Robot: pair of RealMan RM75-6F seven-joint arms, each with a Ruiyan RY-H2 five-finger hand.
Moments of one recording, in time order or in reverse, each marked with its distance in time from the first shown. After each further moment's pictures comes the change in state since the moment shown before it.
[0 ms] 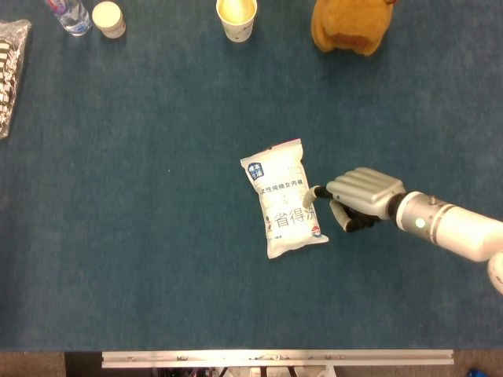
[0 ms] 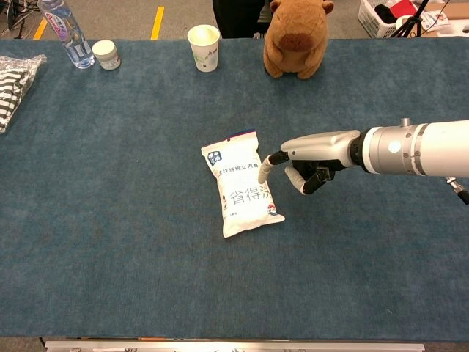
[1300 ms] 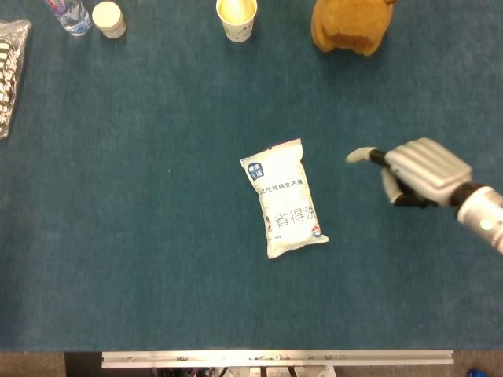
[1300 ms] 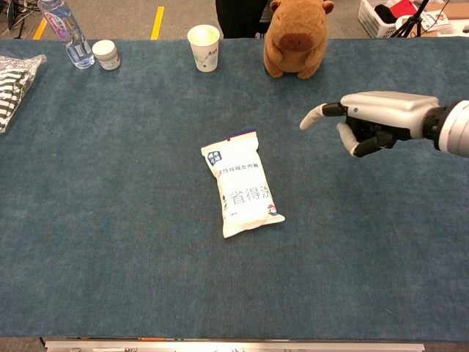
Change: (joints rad) left arm -0.013 0.012 0.002 -0.018 -0.001 -0.007 0.019; right arm -0.304 0.161 0.118 -0.095 -0.227 0.180 0.007
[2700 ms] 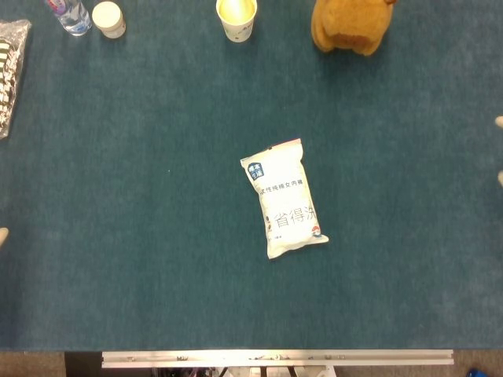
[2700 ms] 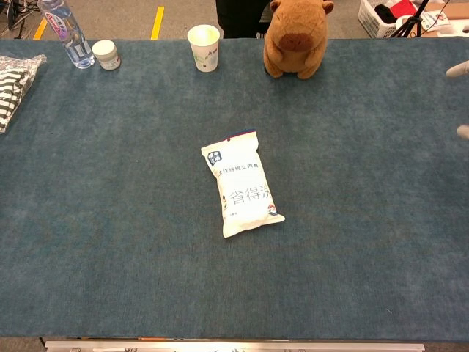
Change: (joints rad) left arm -0.022 -0.017 0.008 -0.010 -0.007 -0.025 0.040; right arm -0.440 -0.028 -0.066 0.234 -0.273 0.673 -0.017
